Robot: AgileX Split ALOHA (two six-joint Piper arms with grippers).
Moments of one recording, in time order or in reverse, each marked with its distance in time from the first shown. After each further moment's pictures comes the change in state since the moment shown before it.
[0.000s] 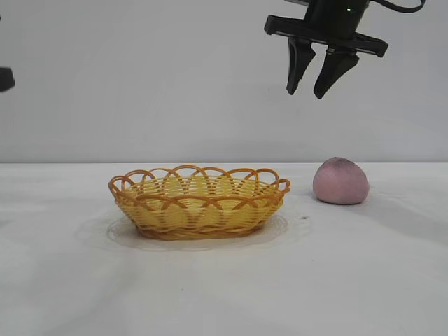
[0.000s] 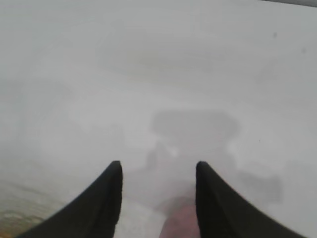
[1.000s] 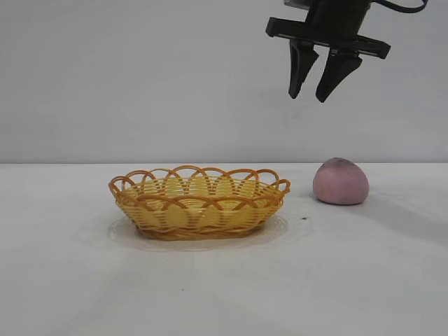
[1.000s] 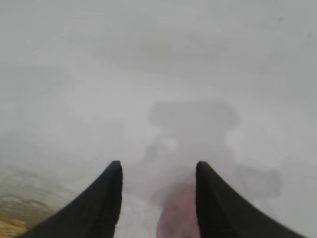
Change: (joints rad) left arm 0.000 -1.367 0.426 -0.064 0.625 0.085; right arm 0.000 0.000 0.000 0.000 0.020 -0.025
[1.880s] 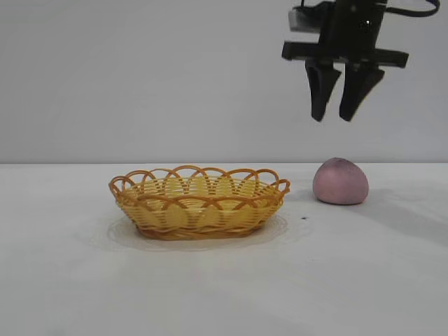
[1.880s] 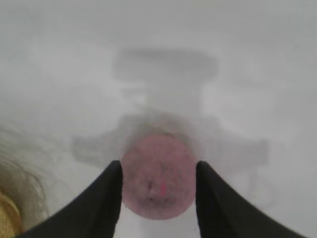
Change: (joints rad) left arm 0.000 -0.050 0.030 -0.034 -0.058 0.031; right arm 0.000 0.173 -0.001 -0.127 0.208 -0.012
